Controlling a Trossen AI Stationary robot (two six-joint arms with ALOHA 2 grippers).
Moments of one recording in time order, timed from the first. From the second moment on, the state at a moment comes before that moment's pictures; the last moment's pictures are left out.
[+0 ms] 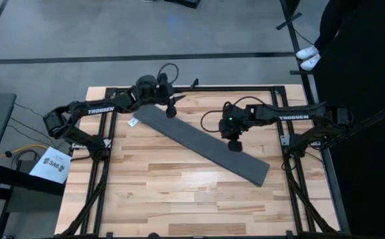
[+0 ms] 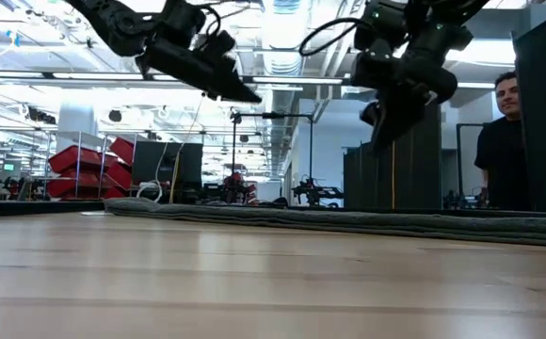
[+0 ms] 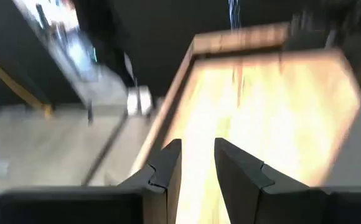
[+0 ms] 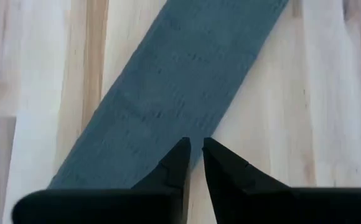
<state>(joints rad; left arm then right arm) 0.55 1.43 0.90 0.17 0.15 0.35 -0.22 1.43 0.94 -0.57 -0.13 -0.22</state>
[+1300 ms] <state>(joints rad) 0.70 1.60 0.94 -0.40 -0.01 0.02 -0.29 1.43 0.90 -0.36 -0.14 -0.49</state>
